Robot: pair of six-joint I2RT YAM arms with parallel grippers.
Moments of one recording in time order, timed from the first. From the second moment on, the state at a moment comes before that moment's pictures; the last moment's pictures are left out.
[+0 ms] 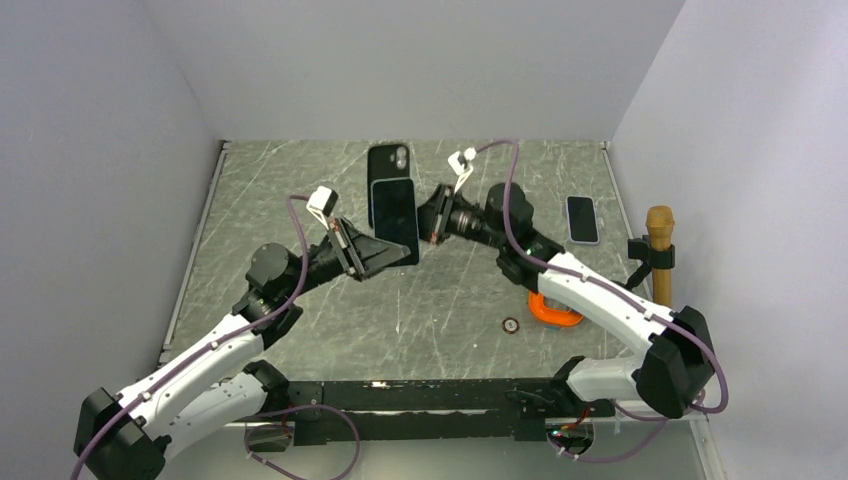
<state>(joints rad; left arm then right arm) -0.67 0.84 0.57 0.56 0.50 -1.42 0.69 1.28 1.05 0.20 -0.39 0.84</state>
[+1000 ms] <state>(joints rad) -0.39 1.14 0.57 -0.18 0.40 -0.78 0.84 0.95 0.57 -0.16 -0.13 0.85</state>
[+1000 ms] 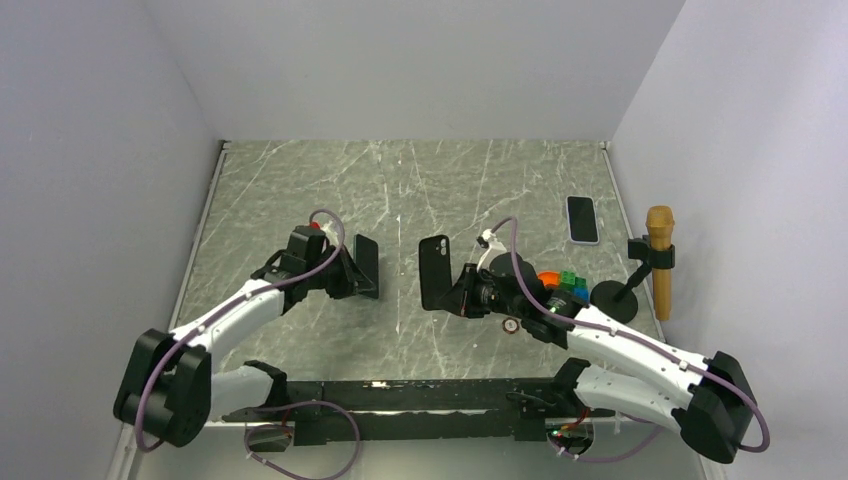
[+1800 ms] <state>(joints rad) -0.04 1.23 0.57 -0.07 0.20 -1.04 0.84 0.83 0.53 -0.18 -0.10 0.86</state>
